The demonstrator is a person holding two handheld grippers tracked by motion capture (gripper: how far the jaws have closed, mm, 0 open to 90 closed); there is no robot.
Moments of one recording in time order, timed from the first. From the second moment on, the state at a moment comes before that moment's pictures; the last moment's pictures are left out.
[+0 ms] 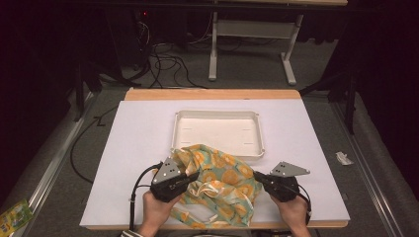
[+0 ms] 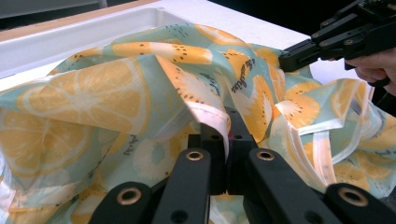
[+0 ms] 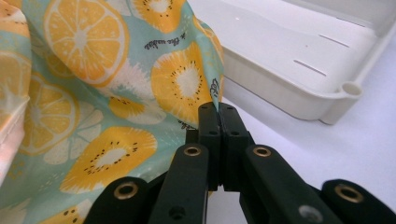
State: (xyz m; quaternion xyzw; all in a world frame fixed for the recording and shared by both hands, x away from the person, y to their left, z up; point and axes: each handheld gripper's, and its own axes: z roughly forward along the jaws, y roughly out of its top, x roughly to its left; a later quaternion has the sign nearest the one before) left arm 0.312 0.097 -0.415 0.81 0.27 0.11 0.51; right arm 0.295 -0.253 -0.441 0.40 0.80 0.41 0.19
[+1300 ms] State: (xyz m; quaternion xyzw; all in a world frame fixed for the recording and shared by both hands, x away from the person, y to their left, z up) left arm 0.336 0.073 -0.420 0.82 0.27 0.10 0.49; right arm 0.298 -0.233 -0.412 0.37 0.80 0.44 0.19
